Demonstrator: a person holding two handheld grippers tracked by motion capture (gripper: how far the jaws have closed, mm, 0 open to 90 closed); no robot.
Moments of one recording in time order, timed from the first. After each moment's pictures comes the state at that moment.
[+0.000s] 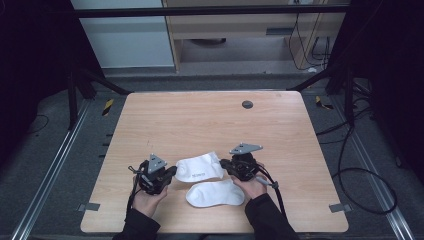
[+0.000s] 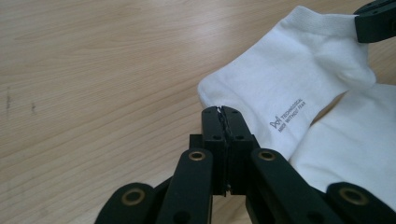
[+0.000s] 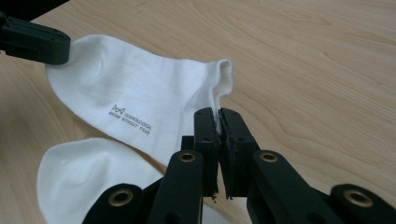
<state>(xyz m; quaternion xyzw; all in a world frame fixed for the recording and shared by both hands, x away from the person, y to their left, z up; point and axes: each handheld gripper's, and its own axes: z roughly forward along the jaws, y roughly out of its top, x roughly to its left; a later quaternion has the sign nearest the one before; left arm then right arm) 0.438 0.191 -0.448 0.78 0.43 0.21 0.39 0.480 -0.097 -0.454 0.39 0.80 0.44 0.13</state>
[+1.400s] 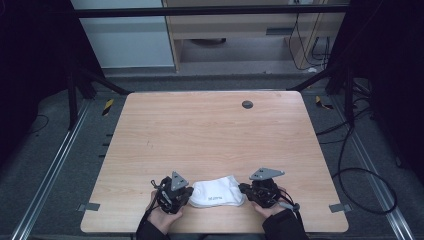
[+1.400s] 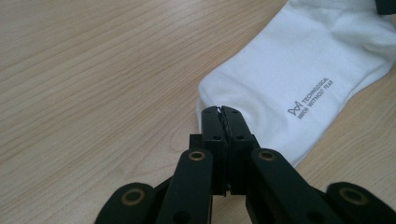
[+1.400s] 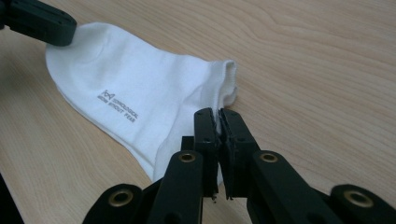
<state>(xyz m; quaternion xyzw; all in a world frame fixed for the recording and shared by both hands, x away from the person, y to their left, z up) 0.406 0.148 -0.471 0.84 0.40 0.16 0.33 0.418 -0.144 -0.478 0.40 0.82 0.39 0.11</state>
